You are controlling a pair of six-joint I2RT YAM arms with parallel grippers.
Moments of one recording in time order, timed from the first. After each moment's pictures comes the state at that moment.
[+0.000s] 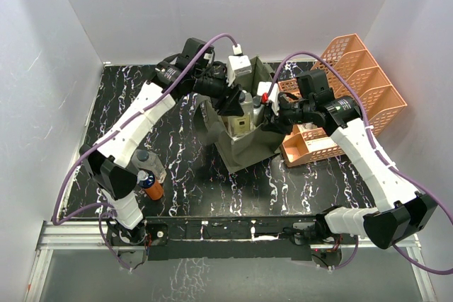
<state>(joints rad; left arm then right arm) -0.64 1.75 1.98 -0.96 0.71 0.37 0.40 1.25 1.39 -0.92 -0.68 -0.71</state>
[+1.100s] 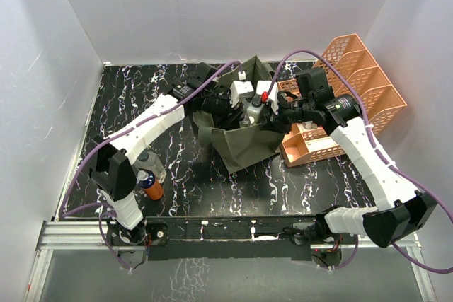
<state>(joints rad) -0.65 1.74 1.64 -0.76 0.62 0.42 0.41 1.27 1.41 -0.93 -0.71 -0.71</state>
